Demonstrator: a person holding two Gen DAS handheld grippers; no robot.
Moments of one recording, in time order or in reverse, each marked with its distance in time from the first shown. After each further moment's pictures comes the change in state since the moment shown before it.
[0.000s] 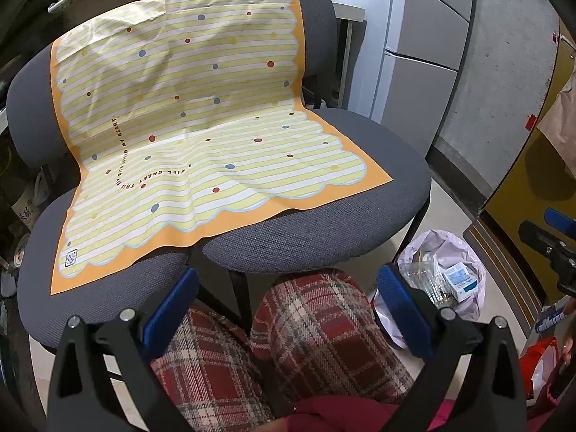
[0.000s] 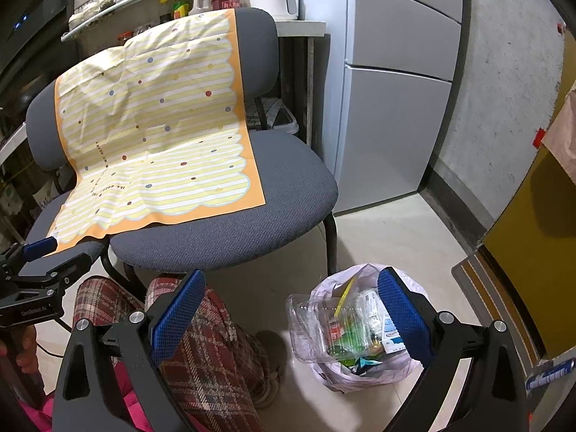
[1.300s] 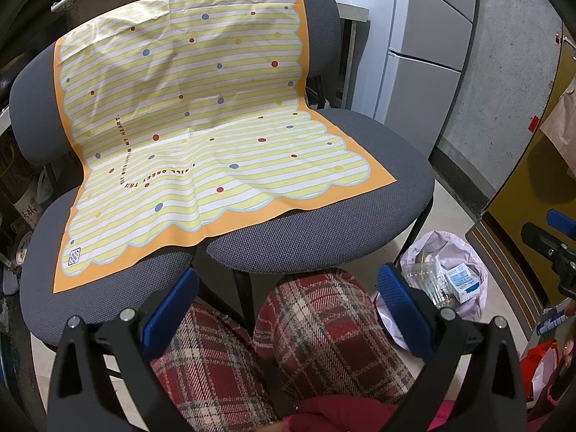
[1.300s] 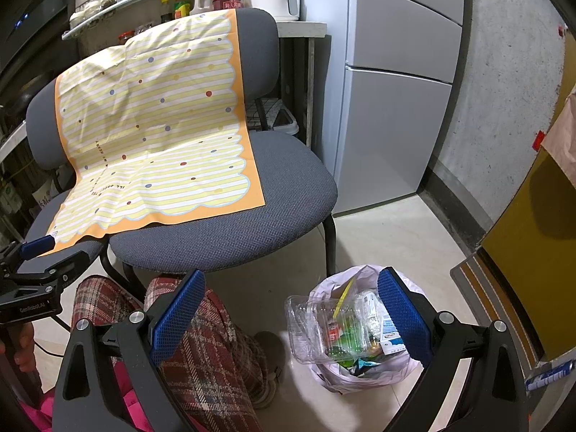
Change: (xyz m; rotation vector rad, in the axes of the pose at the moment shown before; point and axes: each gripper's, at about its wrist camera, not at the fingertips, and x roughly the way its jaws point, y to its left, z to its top) left arm -0.002 0.001 0.001 -0.011 0.001 0.009; right arm 0.000 0.000 0.001 -0.007 0.001 -0.001
